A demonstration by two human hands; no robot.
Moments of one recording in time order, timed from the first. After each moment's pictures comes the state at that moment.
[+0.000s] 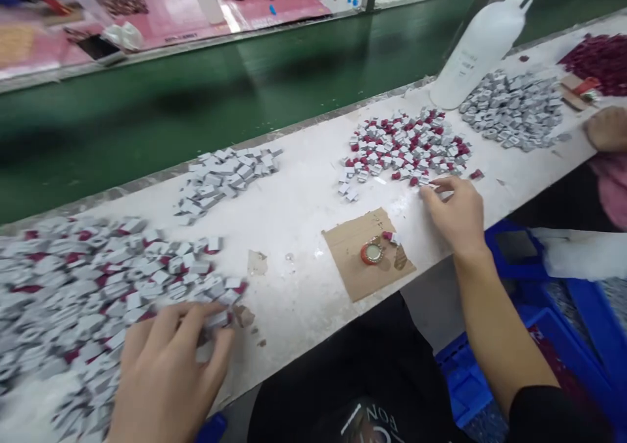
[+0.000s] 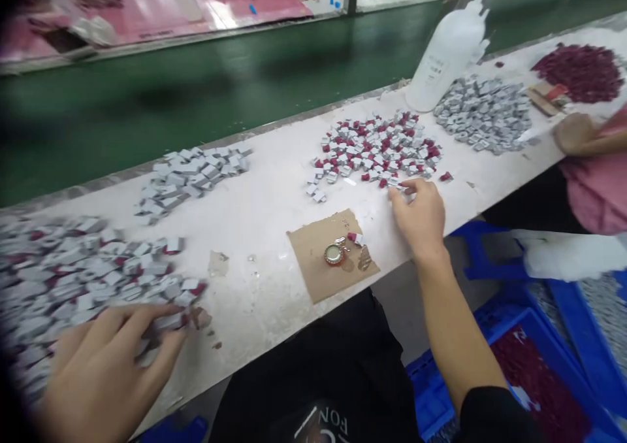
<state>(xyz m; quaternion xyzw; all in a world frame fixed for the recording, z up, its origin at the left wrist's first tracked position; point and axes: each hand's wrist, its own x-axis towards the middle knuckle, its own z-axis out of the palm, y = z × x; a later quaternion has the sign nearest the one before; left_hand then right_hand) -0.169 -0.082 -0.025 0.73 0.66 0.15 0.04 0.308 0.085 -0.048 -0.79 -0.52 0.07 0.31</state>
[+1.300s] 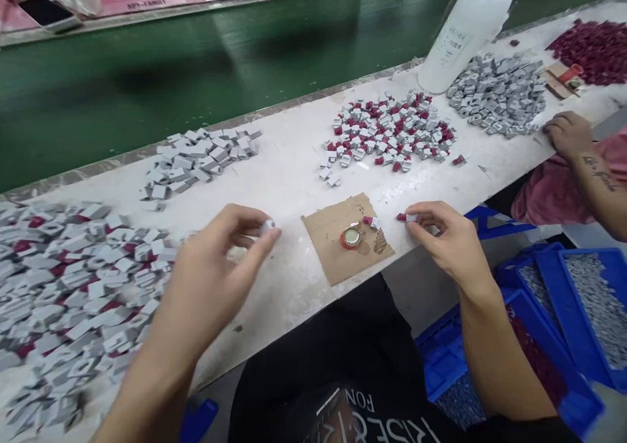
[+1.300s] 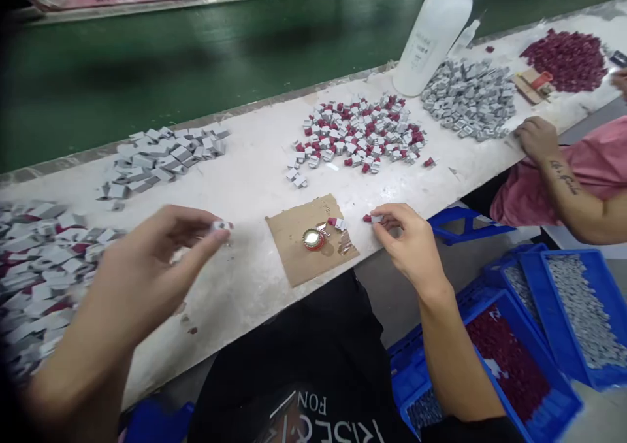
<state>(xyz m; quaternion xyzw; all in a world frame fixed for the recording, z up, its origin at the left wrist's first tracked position) -0.061 0.012 0.020 0.65 0.65 0.27 0.28 0.309 -0.003 -0.035 -0.66 -0.62 0.24 0.36</state>
